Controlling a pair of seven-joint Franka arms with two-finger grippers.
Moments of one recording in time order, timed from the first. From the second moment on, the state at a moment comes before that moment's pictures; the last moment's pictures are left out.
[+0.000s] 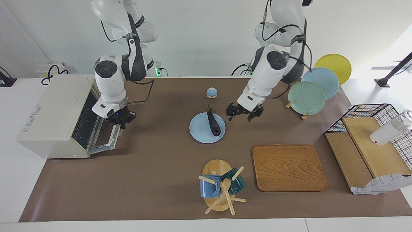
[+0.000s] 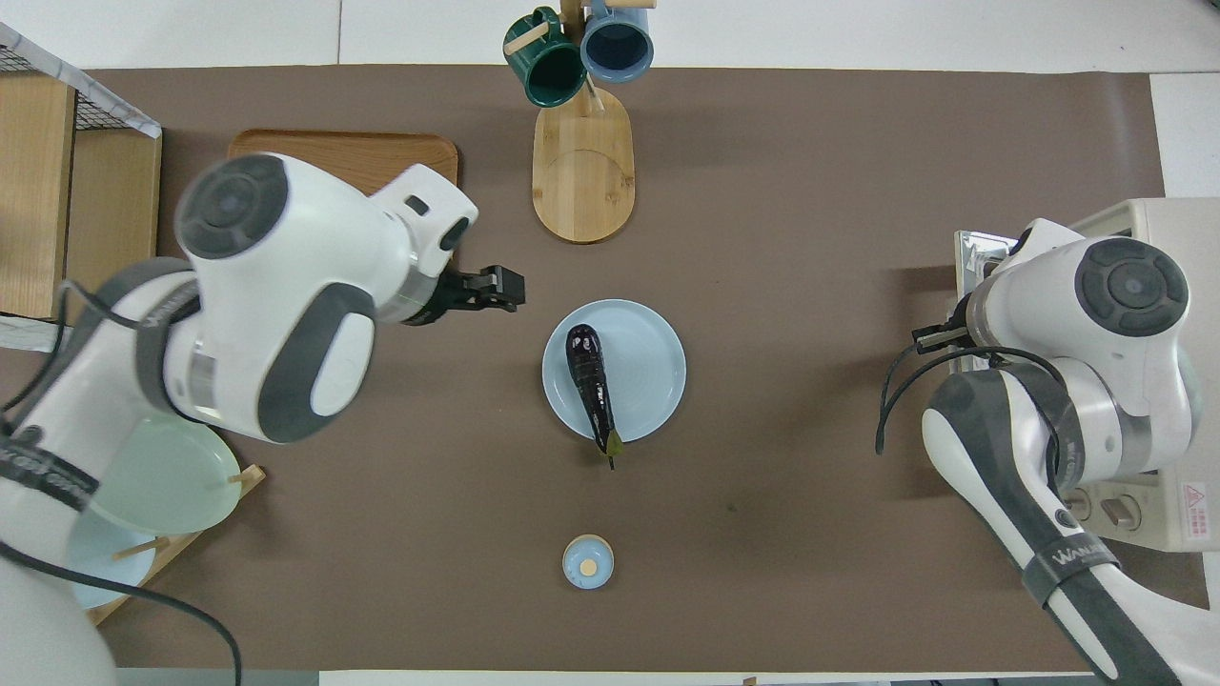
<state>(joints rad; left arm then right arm) -0.42 0.15 0.02 -1.78 -0.22 1.98 -0.32 0.07 0.05 -0.02 -2.20 -0.19 2.28 -0.06</state>
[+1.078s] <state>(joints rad) -0.14 -0.04 -0.02 -1.67 -0.05 1.56 -0.05 0.23 0.16 -0.02 -2.19 -0.10 2.39 0.13</state>
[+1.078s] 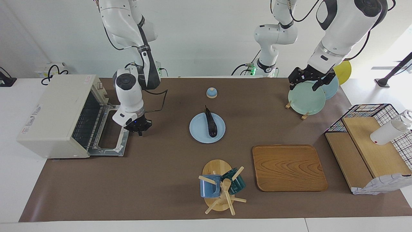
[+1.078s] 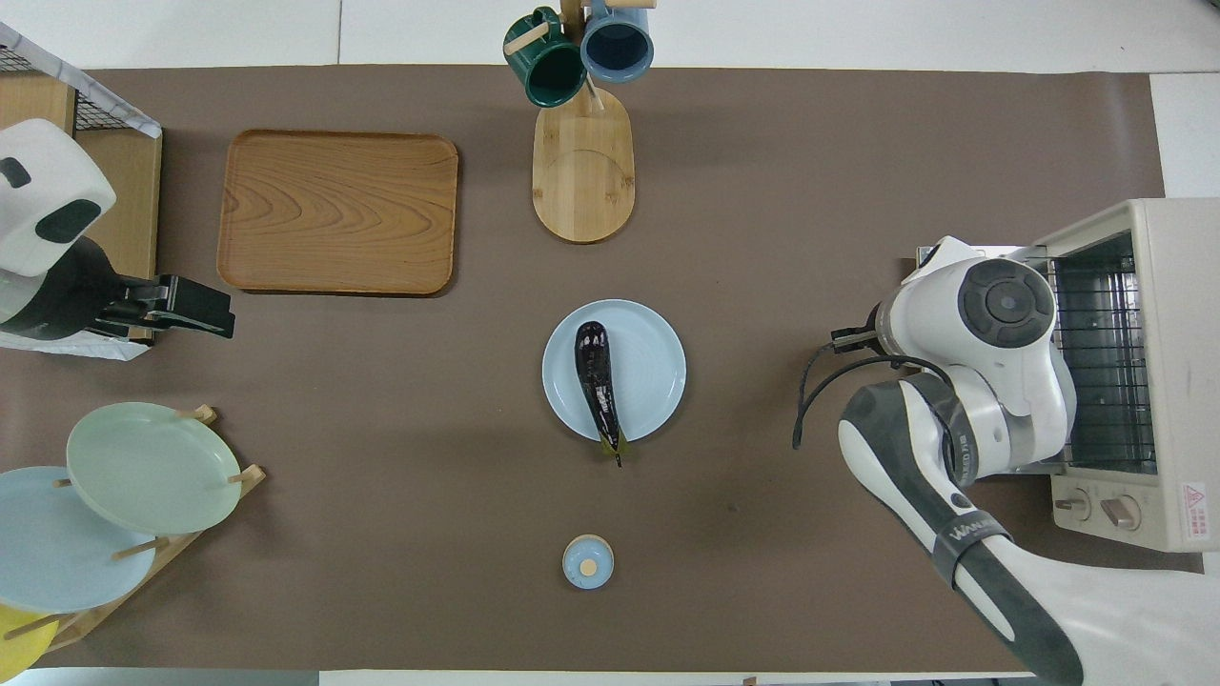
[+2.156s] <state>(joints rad) -0.10 -0.02 -0.07 -1.64 -0.03 1.56 -0.04 0.73 0.54 0.05 -1.52 -0.08 2.12 0.67</state>
